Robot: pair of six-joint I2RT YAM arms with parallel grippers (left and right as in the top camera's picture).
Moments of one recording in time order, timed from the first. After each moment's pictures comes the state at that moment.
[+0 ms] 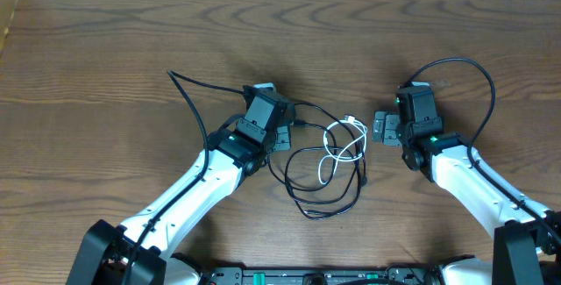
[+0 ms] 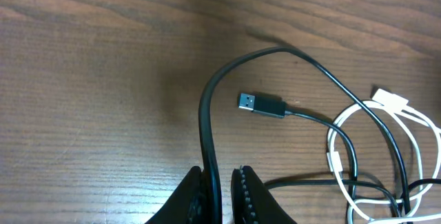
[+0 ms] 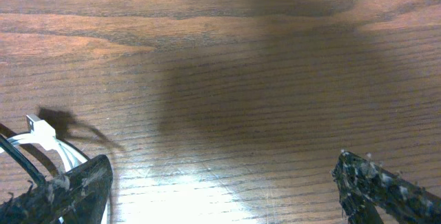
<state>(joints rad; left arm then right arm) -0.55 1.46 0.87 -0.39 -0.11 -0.58 0.26 1.49 0.72 -0.23 0.20 0.30</state>
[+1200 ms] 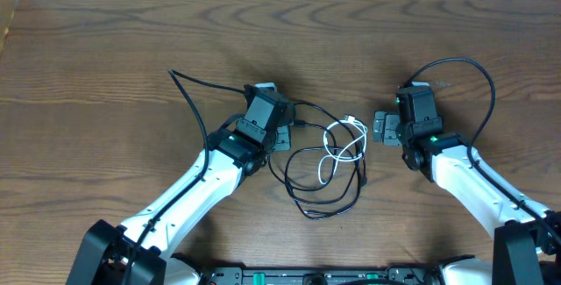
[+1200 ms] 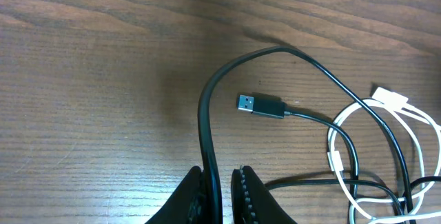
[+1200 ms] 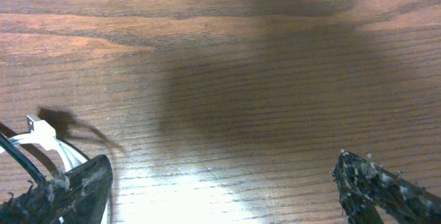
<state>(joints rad) -0.55 1.46 0.87 -0.39 -0.11 -0.56 0.26 1.49 0.72 -0.23 0.20 0.30</state>
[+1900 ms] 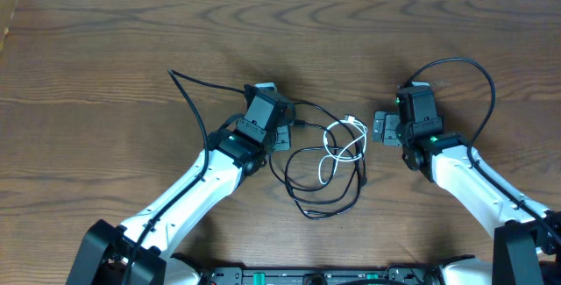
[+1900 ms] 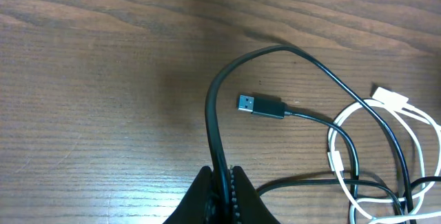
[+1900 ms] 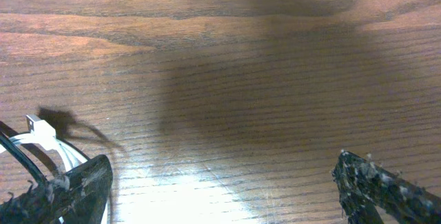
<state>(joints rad) -0.55 1.46 0.87 -0.39 -0.11 -0.56 0.26 1.49 0.72 -0.23 0.20 0.30</state>
